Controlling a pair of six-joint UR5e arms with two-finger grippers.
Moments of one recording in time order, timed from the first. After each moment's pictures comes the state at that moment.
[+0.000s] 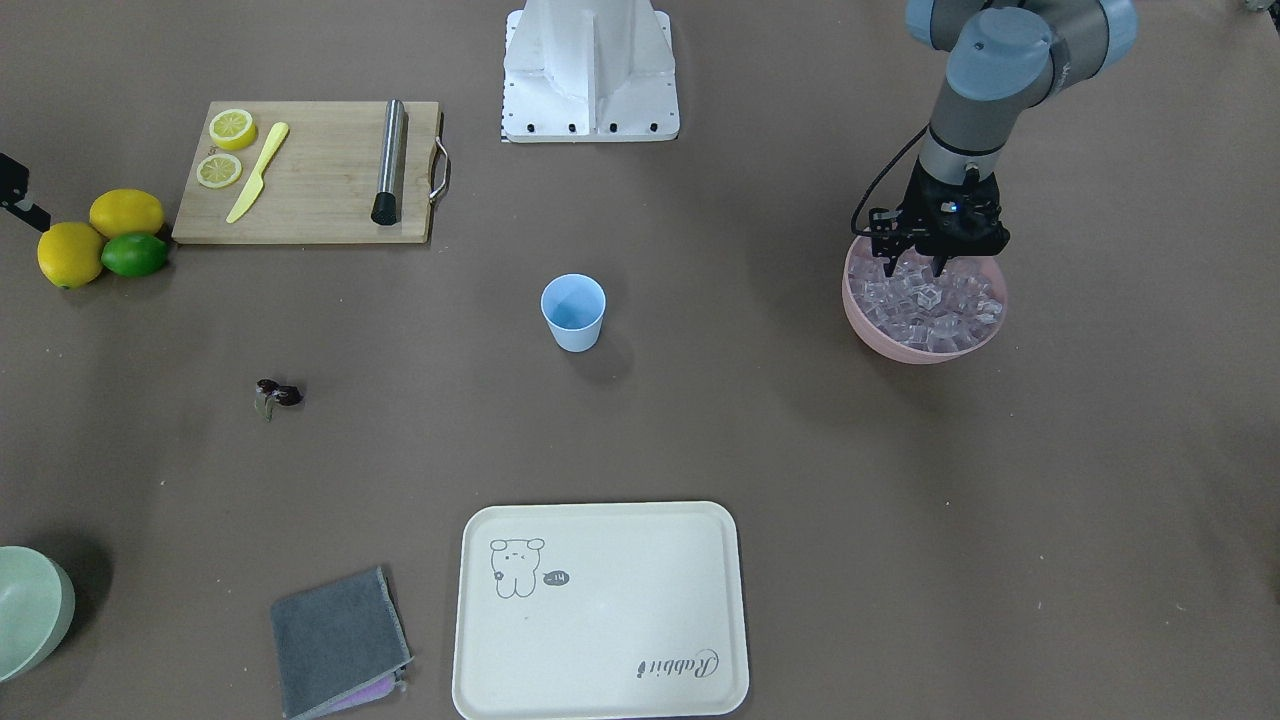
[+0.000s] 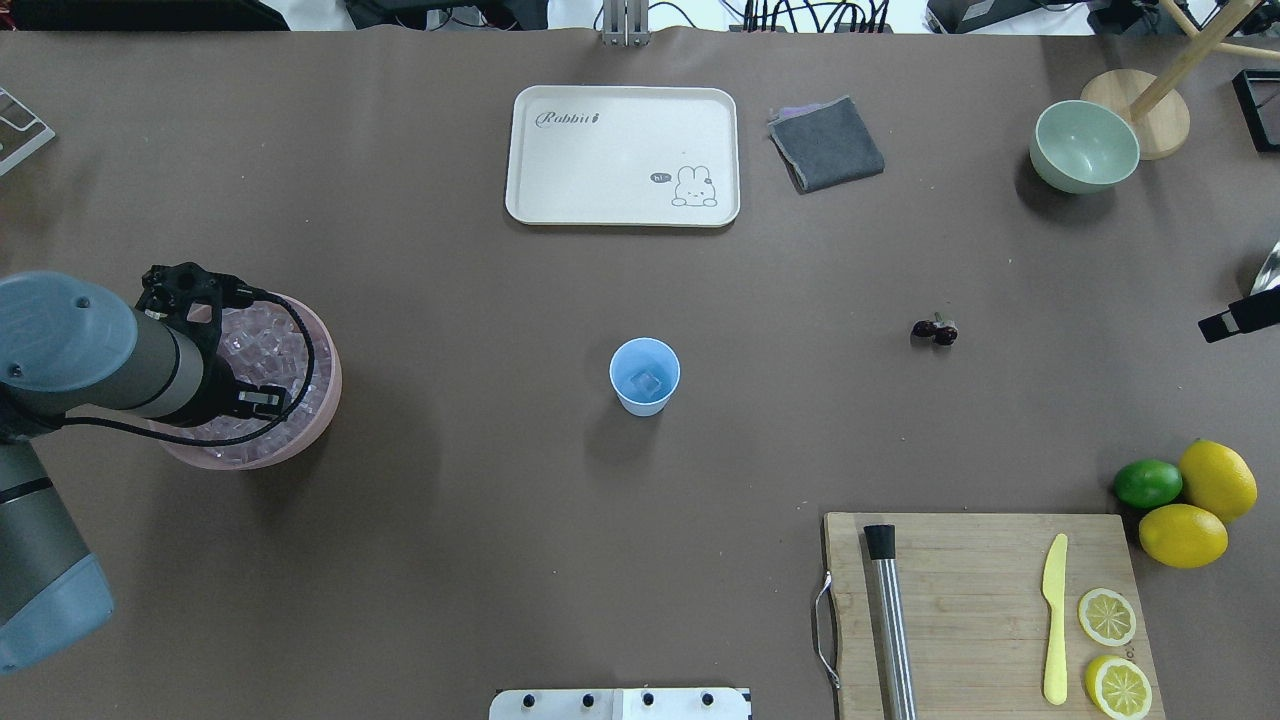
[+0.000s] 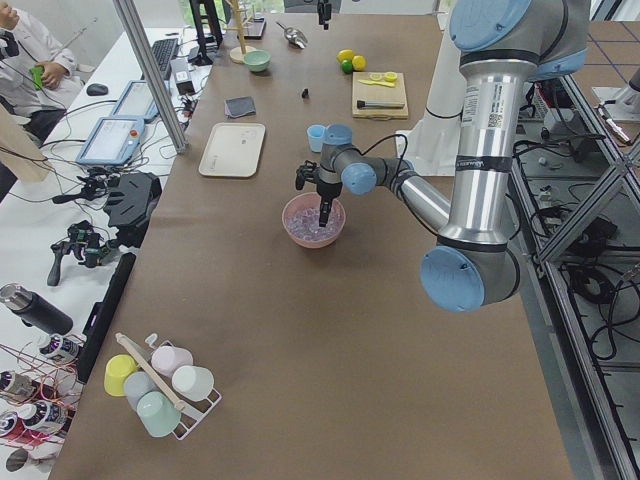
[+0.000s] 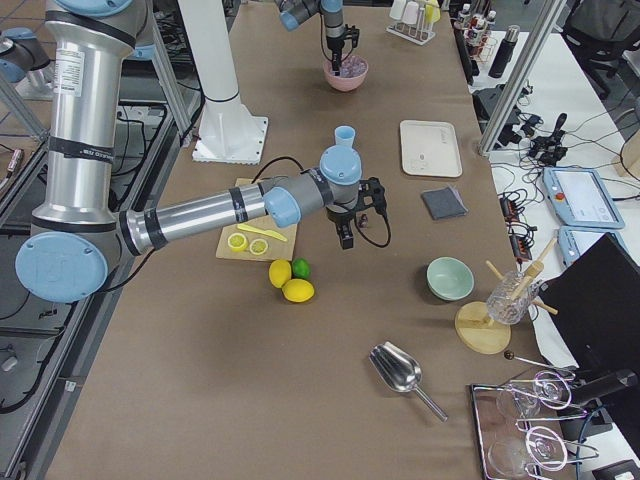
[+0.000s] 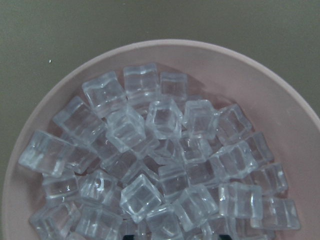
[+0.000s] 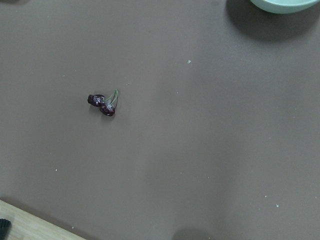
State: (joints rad) left arm -0.63 -1.65 -1.99 -1.72 -1.84 -0.98; right arm 1.26 -1.71 1.99 -1.33 2.47 0.31
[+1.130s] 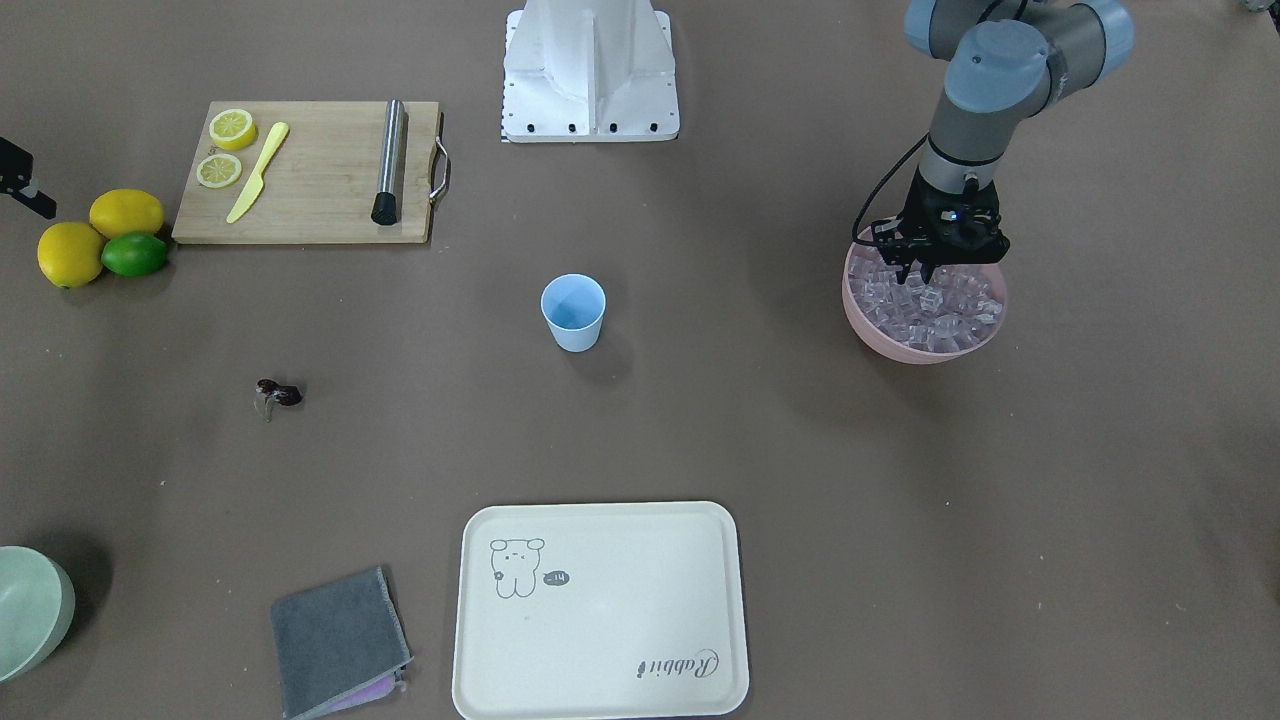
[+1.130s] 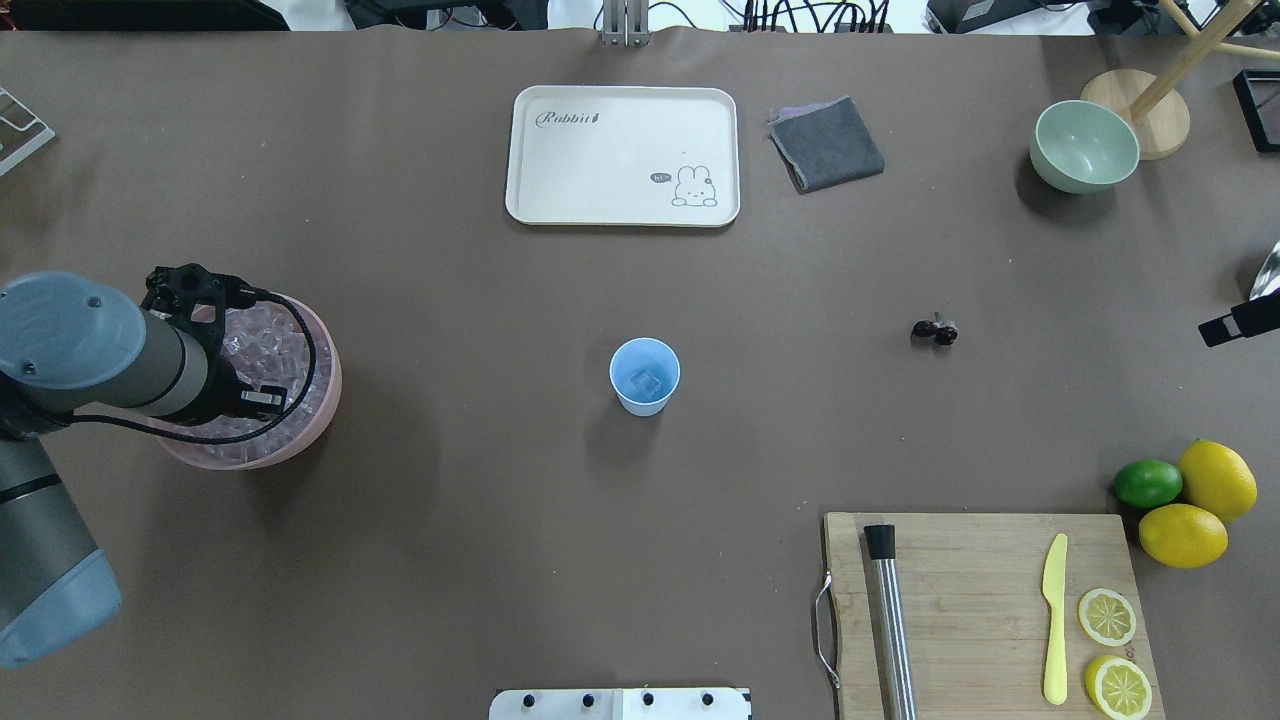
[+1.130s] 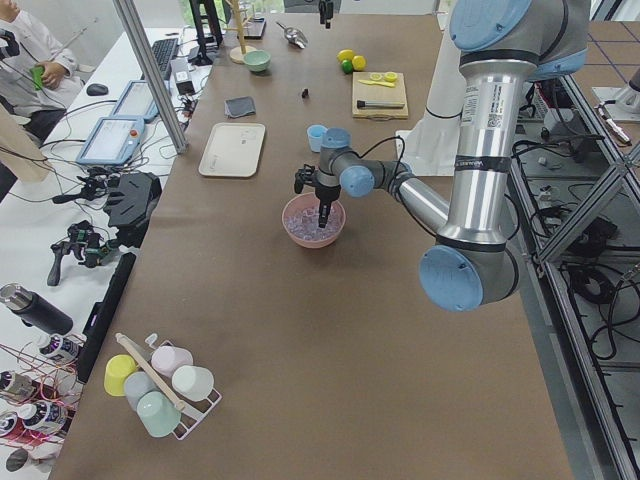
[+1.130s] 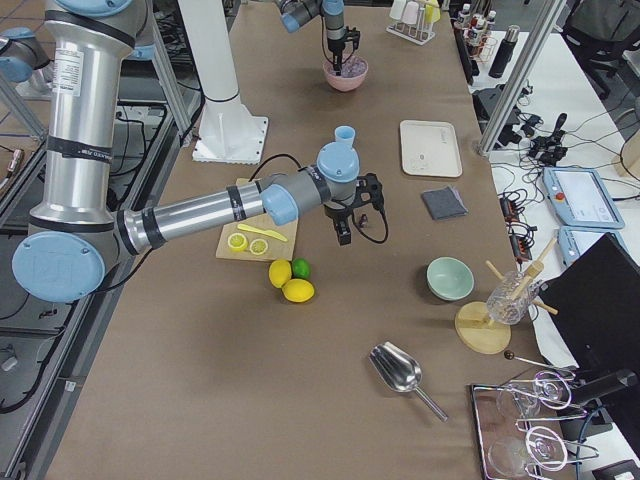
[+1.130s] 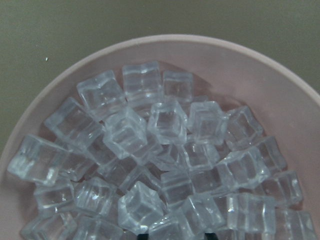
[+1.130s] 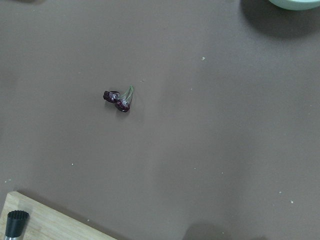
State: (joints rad) left arm -0.64 -1.66 -1.98 -1.72 -1.84 -1.00; right arm 1.26 -1.73 2.01 -1.33 2.51 0.31
